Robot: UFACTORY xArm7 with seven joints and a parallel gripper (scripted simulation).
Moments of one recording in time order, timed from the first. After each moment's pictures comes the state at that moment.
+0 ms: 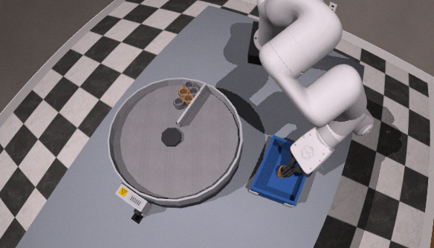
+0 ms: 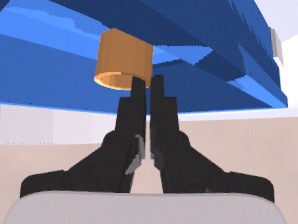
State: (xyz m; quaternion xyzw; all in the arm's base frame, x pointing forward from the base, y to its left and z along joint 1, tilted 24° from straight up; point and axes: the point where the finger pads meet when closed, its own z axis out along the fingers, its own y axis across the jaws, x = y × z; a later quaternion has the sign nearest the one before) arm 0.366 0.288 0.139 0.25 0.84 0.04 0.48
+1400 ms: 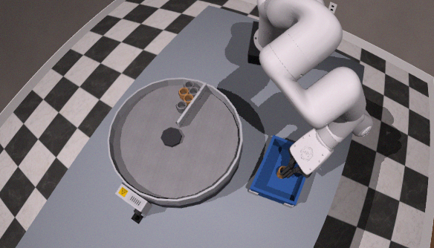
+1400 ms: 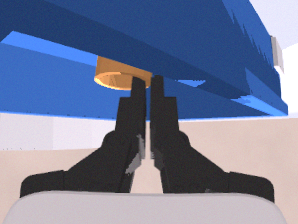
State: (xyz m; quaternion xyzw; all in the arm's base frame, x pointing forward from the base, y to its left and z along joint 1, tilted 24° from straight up) arm 0.368 0.289 0.134 0.25 0.84 0.04 0.48
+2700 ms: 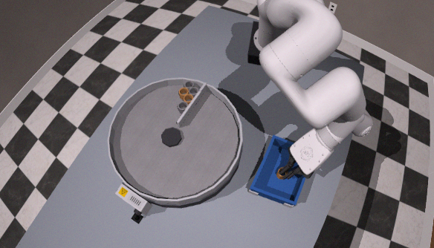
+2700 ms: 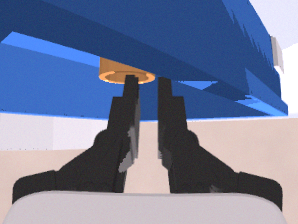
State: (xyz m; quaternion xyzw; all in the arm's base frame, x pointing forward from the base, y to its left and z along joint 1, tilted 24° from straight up) arm 0.368 0.289 0.134 0.25 0.84 0.04 0.48
